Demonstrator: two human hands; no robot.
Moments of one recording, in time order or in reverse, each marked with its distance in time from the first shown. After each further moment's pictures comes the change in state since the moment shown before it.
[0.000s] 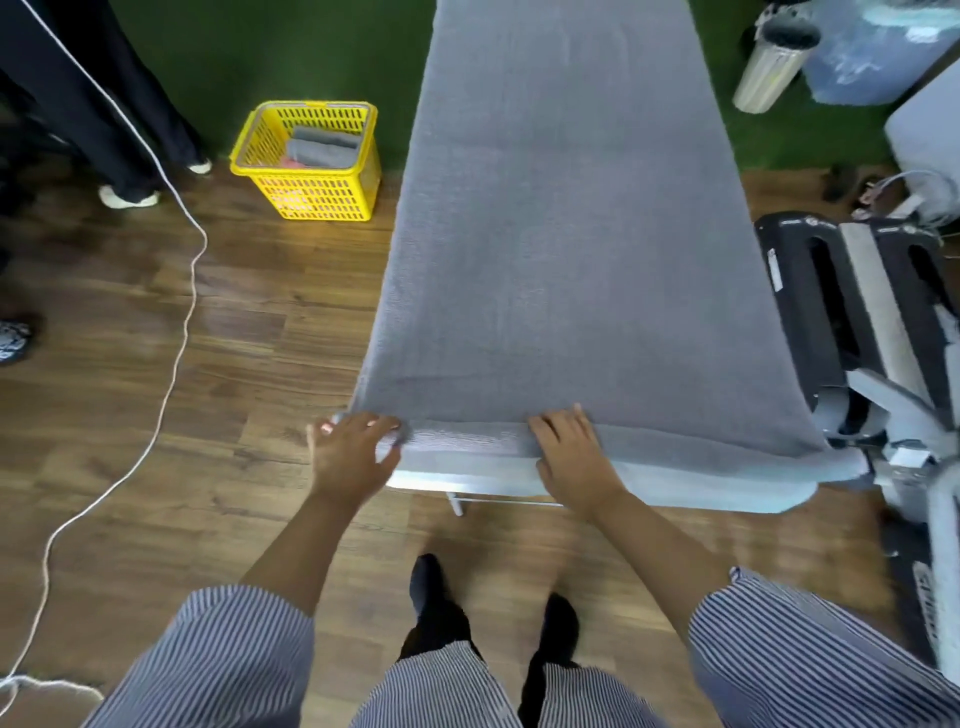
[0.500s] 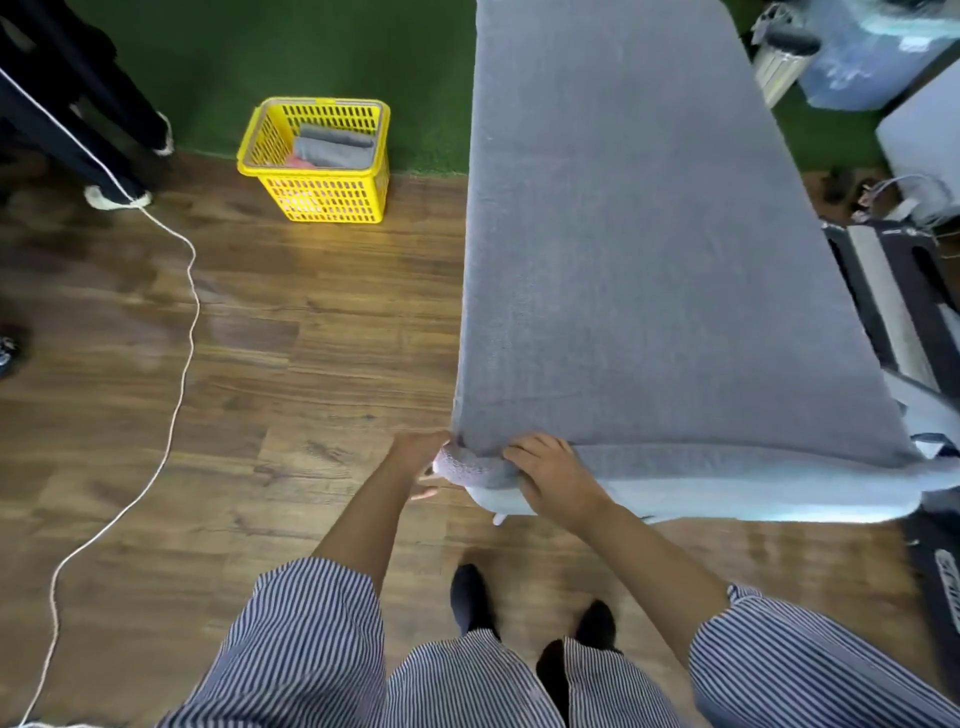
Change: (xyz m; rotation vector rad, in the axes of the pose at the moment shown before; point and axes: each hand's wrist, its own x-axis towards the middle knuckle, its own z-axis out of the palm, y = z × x) left_hand 0.051 -0.081 0.000 -1.220 -0.691 -1.027; right_hand 0.077 -0.143 0.037 0.203 -0.154 -0.070
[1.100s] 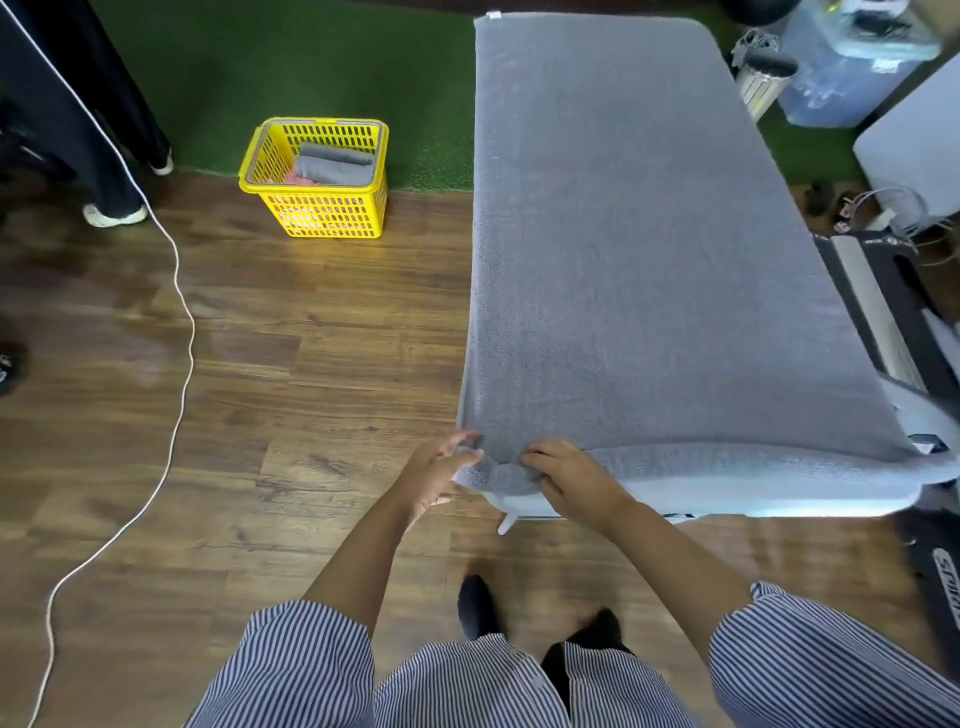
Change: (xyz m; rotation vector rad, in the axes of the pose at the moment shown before) left_hand -0.031 -0.017 -0.022 0.129 -0.286 0.386; right_hand -0.002 -0.003 -0.008 0.126 -0.116 0.070
